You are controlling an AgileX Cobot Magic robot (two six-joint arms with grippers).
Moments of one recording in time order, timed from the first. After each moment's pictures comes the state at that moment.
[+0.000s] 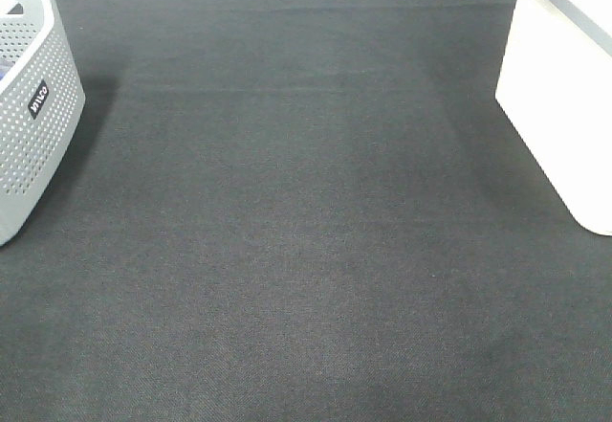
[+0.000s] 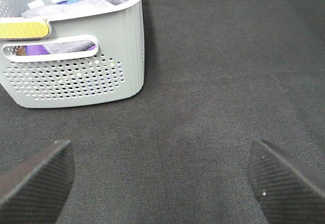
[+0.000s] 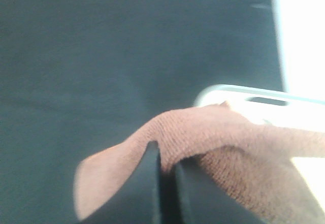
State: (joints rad) left arm -0.01 0.00 -0.50 -0.08 1.06 0.05; right arm 0.16 1.98 -2.45 -0.12 1.22 -0.05
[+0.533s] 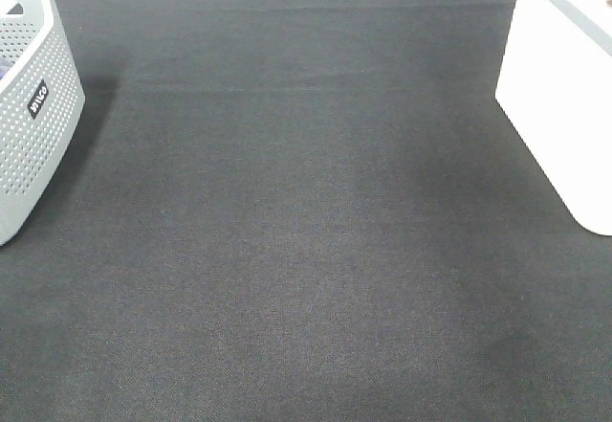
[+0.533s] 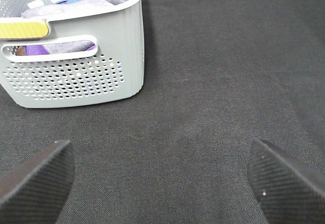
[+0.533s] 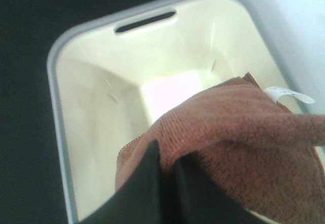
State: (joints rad) left arm -0.01 0.00 -0.50 -0.08 1.06 0.05; right arm -0.24 1.98 -2.29 0.11 1.22 0.01
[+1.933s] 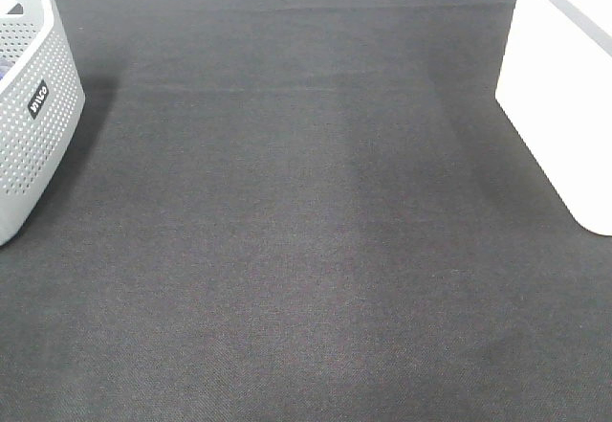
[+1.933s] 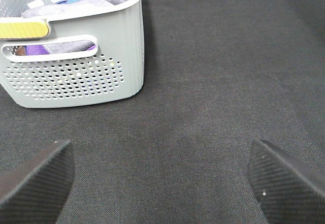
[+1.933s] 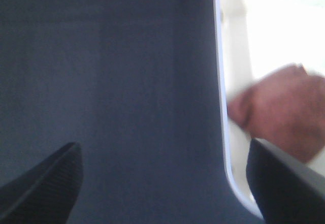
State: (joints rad) left arm -0.01 0.00 -0.50 -0.08 1.06 0.05; right arm 0.01 1.50 -1.70 0.17 1.22 -0.02
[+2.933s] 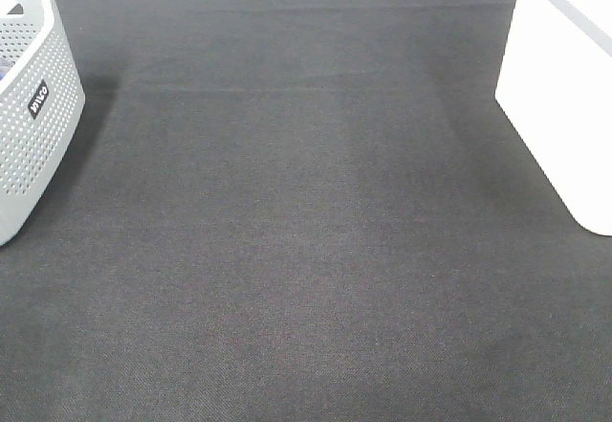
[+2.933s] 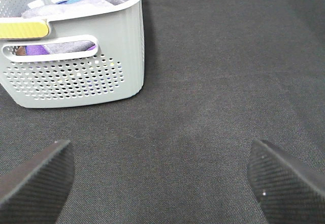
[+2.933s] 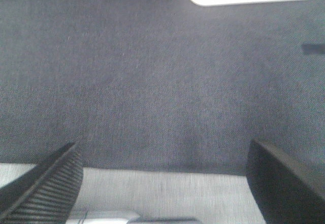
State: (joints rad) left arm -0.01 0.00 -0.50 -0.08 1.06 0.05; right arm 0.01 0.34 -0.63 0.04 1.22 -0.02
